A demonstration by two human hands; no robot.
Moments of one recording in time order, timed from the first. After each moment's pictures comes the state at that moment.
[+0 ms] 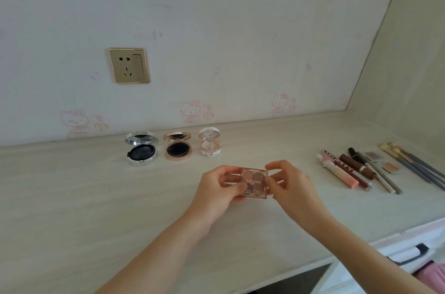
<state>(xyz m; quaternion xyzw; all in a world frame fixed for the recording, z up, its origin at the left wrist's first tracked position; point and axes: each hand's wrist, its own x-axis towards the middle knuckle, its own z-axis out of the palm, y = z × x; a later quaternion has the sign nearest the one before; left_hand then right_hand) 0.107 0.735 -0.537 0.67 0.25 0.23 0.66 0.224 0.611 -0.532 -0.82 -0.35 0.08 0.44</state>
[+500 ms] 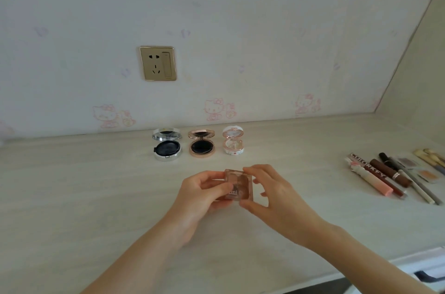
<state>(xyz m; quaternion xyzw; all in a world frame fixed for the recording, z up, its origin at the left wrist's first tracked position) 0.044 0.776 -0.540 0.58 0.30 0.24 0.72 0.182 0.650 -0.541 -0.75 -0.59 0.03 0.31</state>
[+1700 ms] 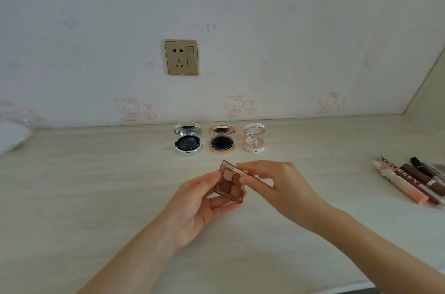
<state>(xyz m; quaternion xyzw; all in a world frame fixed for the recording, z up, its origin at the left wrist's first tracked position) 0.001 0.796 -0.531 0.42 0.24 0.21 0.85 0.153 0.686 -0.506 -0.72 -0.59 0.10 0.36</state>
